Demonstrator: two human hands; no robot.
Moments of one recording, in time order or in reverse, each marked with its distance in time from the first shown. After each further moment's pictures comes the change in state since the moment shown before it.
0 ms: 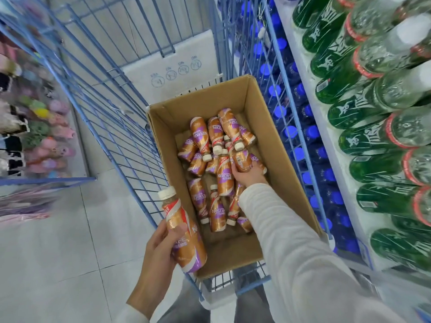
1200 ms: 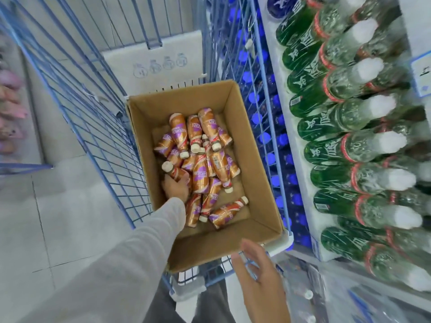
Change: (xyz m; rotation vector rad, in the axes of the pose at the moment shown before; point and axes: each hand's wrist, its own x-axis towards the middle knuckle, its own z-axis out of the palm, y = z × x) left_hand 0.192 -0.030 0.104 0.302 0.313 -0.005; right_hand -0.240 0.113 -0.079 0.027 0.085 -0.184
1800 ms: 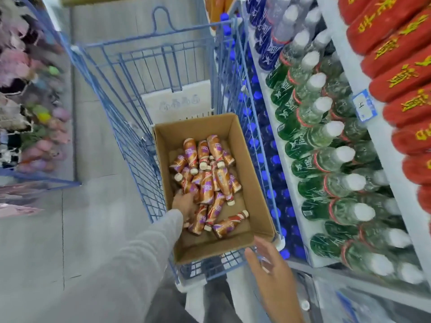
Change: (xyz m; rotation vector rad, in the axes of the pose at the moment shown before) left_hand -0.090 0.027 -0.068 -0.100 -0.266 -0.069; right_hand -0.032 -0.005 -0.056 -0.010 -0.029 -0.156
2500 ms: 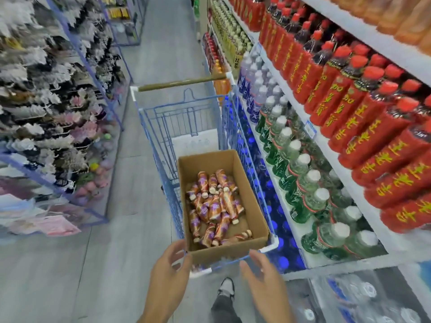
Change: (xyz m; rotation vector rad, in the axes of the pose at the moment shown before) left_hand -0.325 -0.141 -0.083 0.123 0.146 0.718; right_hand -0.090 0.096 -0.021 -0.018 -0.018 -0.304
